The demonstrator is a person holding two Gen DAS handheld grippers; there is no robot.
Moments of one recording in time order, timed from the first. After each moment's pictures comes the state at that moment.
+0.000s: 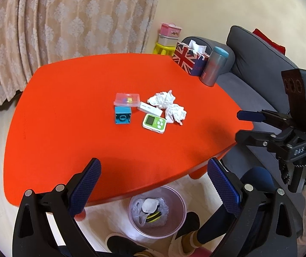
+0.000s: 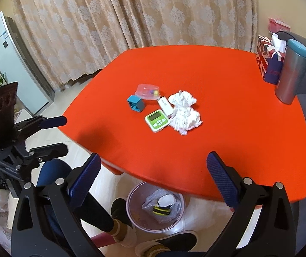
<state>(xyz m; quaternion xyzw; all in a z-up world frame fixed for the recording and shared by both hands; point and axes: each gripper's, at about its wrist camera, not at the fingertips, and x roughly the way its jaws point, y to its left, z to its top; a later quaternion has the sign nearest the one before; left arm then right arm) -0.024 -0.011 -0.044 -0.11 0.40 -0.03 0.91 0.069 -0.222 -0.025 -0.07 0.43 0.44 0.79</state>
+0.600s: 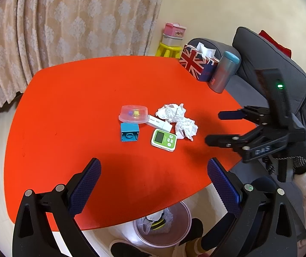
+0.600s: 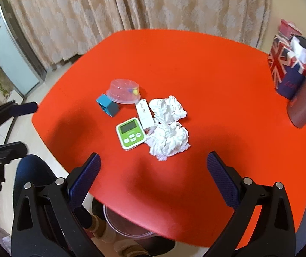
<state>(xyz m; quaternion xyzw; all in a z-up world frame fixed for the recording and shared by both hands) 0.012 0.004 -0.042 -0.11 0.41 -0.02 0.91 0.138 -0.167 -0.062 -0.15 0.47 0.43 0.76</state>
